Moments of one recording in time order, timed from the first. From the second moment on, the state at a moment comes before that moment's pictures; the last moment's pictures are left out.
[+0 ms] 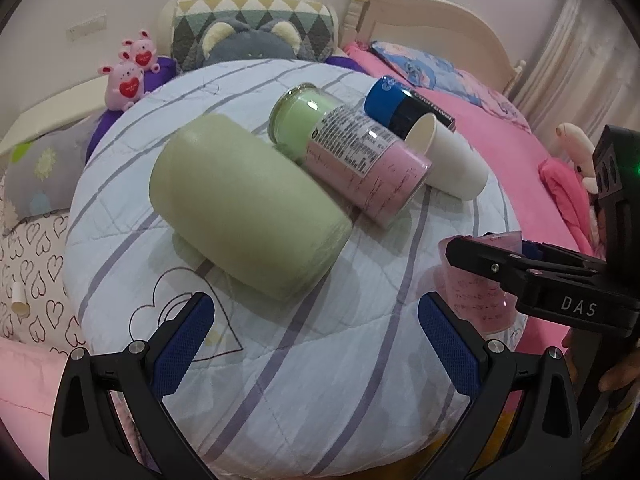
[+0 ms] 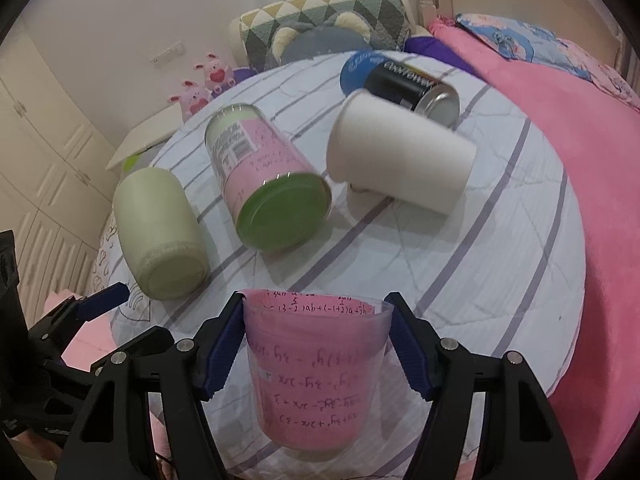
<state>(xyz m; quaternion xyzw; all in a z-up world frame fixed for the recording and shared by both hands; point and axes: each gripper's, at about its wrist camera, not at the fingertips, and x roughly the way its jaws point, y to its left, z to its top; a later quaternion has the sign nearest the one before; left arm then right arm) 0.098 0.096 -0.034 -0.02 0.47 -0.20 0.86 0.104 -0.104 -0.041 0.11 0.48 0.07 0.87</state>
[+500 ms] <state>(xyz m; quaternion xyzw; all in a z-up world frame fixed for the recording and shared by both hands) 0.086 0.074 -0.026 -0.03 0.47 -0.17 0.86 0.105 -0.116 -0.036 0.07 0.41 0.09 0.90</state>
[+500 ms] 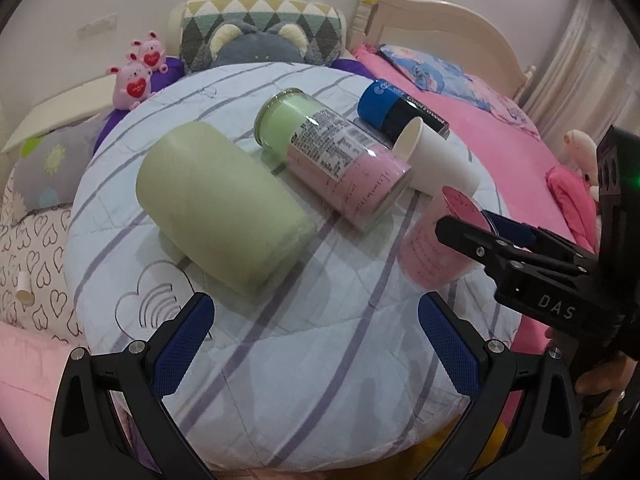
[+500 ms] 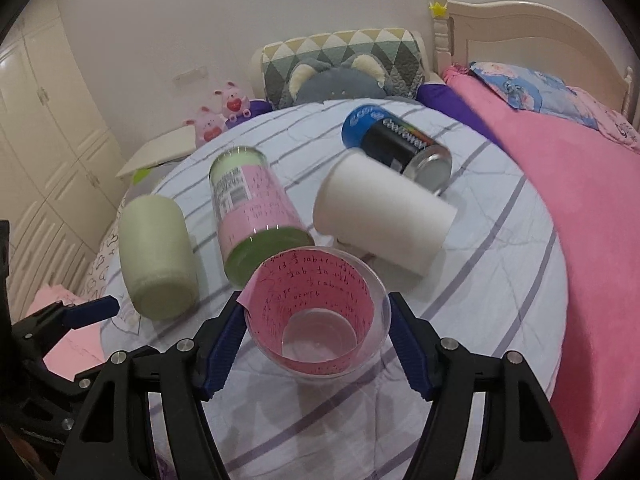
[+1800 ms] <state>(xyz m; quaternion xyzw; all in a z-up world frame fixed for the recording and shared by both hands) 0.053 0.055 0.000 -0.03 0.43 -0.12 0.89 0.057 -0.148 -0.011 0.08 0.37 0.12 0.92</state>
